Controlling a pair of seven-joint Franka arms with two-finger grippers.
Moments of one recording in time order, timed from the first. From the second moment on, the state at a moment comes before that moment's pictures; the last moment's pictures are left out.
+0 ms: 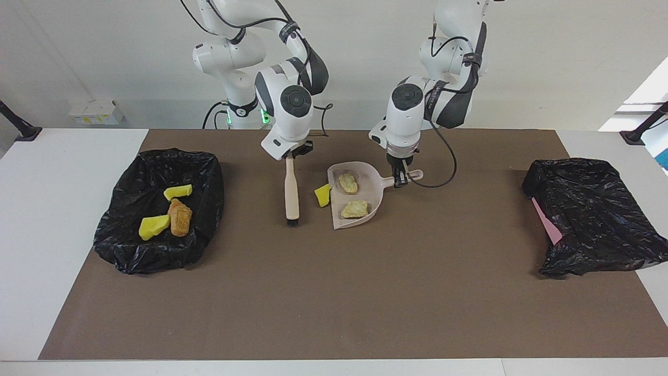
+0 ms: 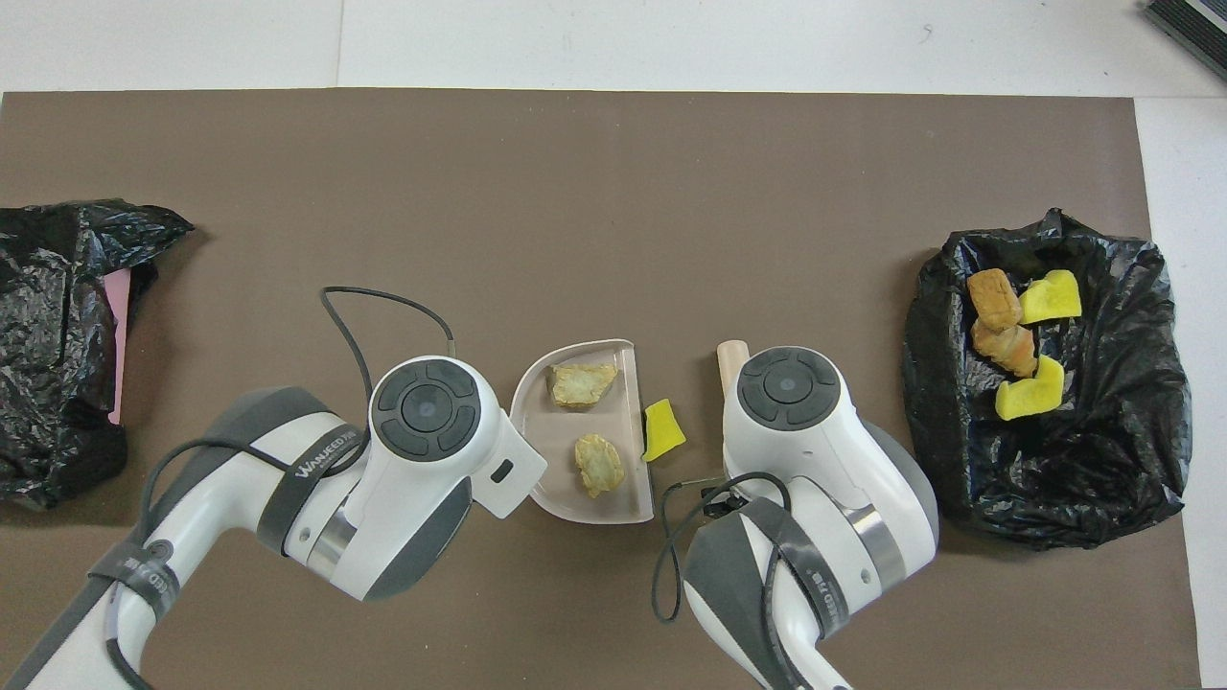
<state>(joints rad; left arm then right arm) -0.53 0.05 -0.07 -2.14 0.09 2.10 0.91 0.34 0.05 0.18 -2.15 0.03 1.82 0.43</state>
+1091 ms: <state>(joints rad) -0.51 0.05 -0.06 -2.19 0.09 2.21 0.93 0.49 0.03 0.18 -2.09 0.21 1.88 0.45</state>
